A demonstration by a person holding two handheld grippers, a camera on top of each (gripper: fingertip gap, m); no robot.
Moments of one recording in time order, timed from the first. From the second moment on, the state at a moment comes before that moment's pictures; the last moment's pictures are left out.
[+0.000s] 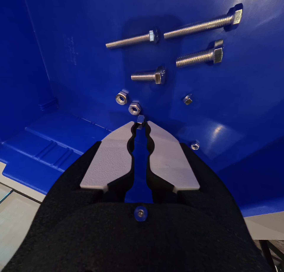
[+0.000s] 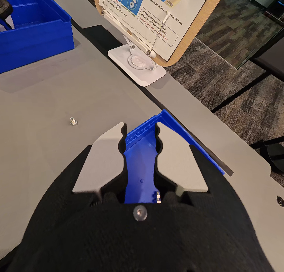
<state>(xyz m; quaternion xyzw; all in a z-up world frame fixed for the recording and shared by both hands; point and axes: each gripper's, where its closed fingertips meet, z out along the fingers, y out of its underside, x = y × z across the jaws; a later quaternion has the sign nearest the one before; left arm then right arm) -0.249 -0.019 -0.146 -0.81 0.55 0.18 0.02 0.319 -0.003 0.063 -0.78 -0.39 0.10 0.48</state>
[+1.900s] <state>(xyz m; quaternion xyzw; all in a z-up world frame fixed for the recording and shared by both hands) 0.116 -0.118 -0.154 -0.87 0.44 -0.23 -0.04 0.301 -0.007 0.051 -0.77 -0.43 0.10 0.46</state>
